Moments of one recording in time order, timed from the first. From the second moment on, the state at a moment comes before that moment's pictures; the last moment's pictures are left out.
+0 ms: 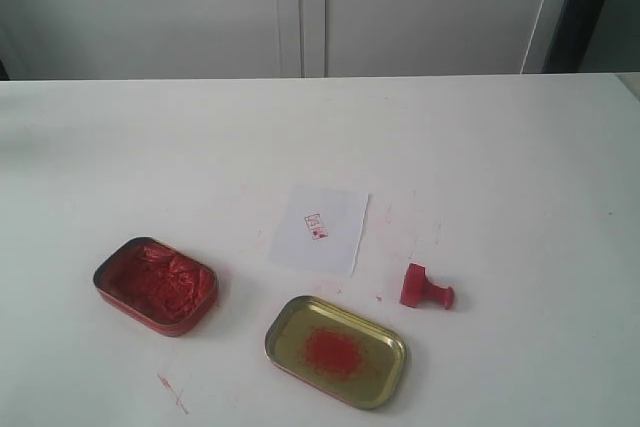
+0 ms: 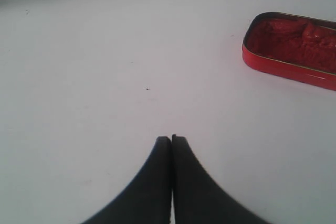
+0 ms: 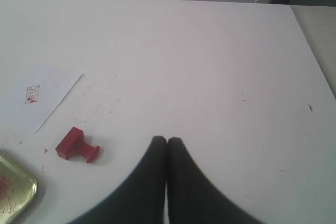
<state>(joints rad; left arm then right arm) -0.01 0.00 0.02 -0.04 0.52 0.13 0.06 0.36 -0.48 0.06 0.66 -0.02</state>
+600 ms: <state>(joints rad) -0.01 0.00 0.02 -0.04 0.52 0.13 0.06 0.24 -0.45 0.06 0.65 -0.02</state>
